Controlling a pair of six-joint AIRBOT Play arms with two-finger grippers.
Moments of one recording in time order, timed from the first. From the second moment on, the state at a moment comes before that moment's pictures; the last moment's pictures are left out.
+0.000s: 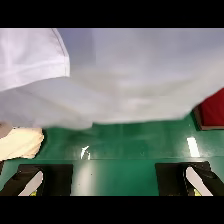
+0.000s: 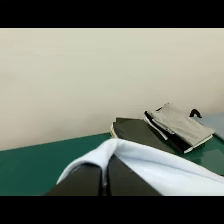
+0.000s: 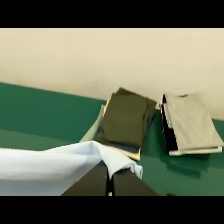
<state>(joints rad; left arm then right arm) 0.09 -0.84 2.04 1.03 -1.19 -1.49 -0.33 -0.86 2.00 -1.15 1.41 1.37</state>
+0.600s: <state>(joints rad) 0.09 -1.39 1.57 1.03 -1.29 -1.45 -0.17 -1.41 1.64 -1.31 1.45 1.39</state>
